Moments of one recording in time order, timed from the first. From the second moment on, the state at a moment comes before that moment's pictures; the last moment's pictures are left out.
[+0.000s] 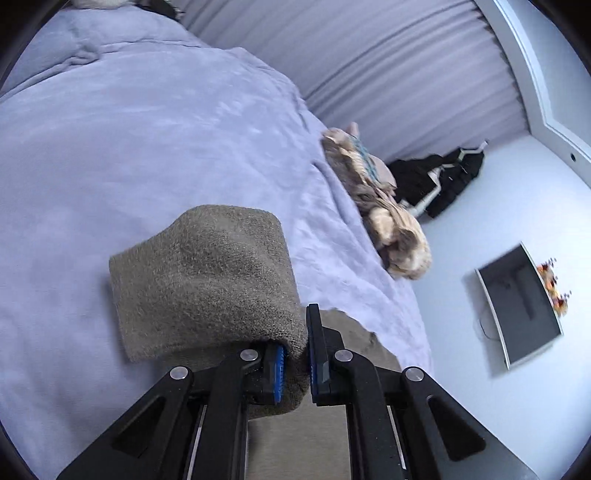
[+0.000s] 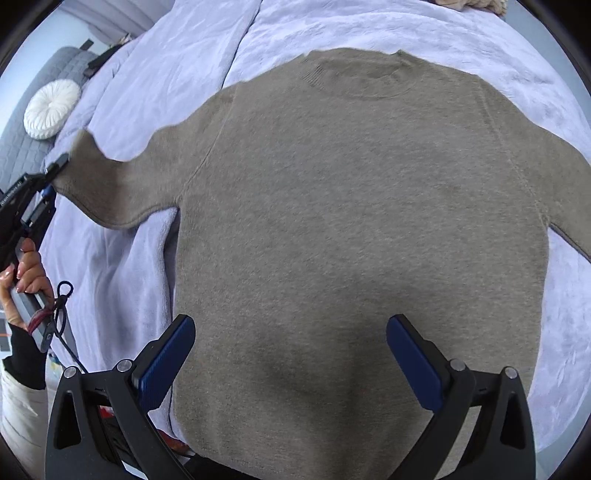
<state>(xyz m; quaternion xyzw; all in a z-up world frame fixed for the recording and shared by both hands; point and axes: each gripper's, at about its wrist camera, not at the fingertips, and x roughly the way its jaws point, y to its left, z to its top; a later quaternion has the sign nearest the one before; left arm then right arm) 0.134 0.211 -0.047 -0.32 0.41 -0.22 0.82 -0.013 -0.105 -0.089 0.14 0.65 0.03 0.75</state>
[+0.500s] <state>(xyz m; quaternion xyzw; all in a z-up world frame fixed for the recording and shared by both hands) 0.105 -0.039 -0.138 -0.07 0.58 -0.25 0.77 -0.044 -0.240 -0.111 0.26 0.63 -0.06 0.73</state>
